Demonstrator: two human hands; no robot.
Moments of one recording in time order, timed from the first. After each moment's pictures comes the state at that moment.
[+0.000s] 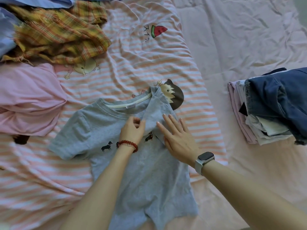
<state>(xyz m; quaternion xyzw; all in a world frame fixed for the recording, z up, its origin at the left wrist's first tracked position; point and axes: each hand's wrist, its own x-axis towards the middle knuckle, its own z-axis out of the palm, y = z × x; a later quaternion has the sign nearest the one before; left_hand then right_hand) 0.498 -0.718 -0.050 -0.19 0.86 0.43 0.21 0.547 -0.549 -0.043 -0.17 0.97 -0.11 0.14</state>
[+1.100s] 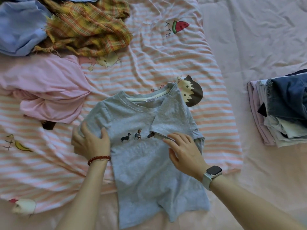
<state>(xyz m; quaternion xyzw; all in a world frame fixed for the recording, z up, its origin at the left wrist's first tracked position) 0.545 -0.845 -0.040 -0.39 0.89 0.24 -0.03 0.587 -0.590 -0.034 -0.20 0.96 -0.19 0.07</state>
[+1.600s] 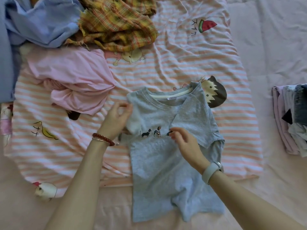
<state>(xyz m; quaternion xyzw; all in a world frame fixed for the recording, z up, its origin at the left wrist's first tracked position) 0.505 -0.876 0.016 -0.19 0.80 0.55 0.17 0.564 -0.654 -0.026 0.13 0.78 -0.56 0.25</state>
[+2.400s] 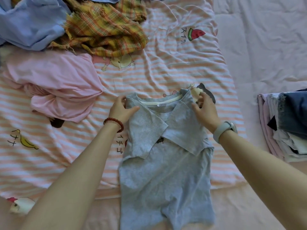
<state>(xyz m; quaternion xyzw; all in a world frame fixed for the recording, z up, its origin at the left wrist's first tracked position) 0.448 -0.844 -0.047 -0.22 0.83 0.48 0.16 0.445 -0.580 -0.027 0.16 0.91 -0.36 0.15</state>
